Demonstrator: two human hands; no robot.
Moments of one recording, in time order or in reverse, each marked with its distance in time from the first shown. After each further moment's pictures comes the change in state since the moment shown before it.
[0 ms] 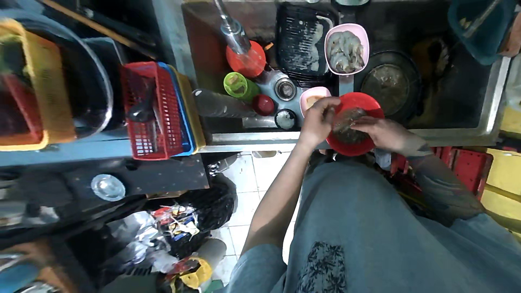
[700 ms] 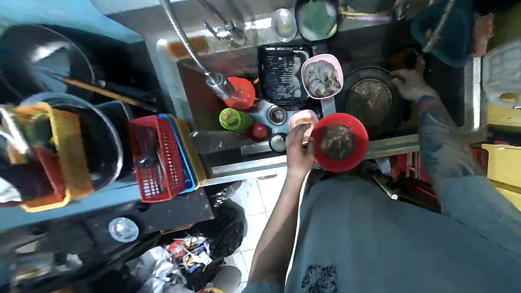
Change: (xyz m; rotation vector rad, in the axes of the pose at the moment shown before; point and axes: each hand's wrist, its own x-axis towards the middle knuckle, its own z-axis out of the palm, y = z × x) left_hand -0.025 0.001 0.006 0.230 0.139 -0.070; right_hand 0.012 0.203 -0.075 0.369 0.452 0.613
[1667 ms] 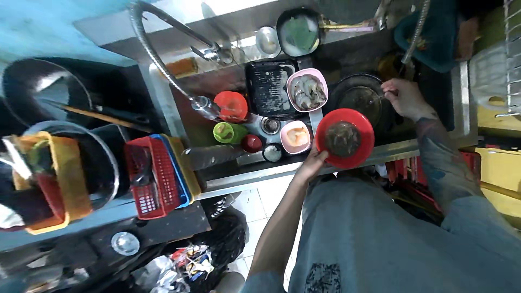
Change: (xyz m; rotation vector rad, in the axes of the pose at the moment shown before) left_hand 0.017 0.016 0.073 -0.675 -0.496 -0.476; right_hand -0.031 0.008 -0.026 0.061 0.040 -0.126
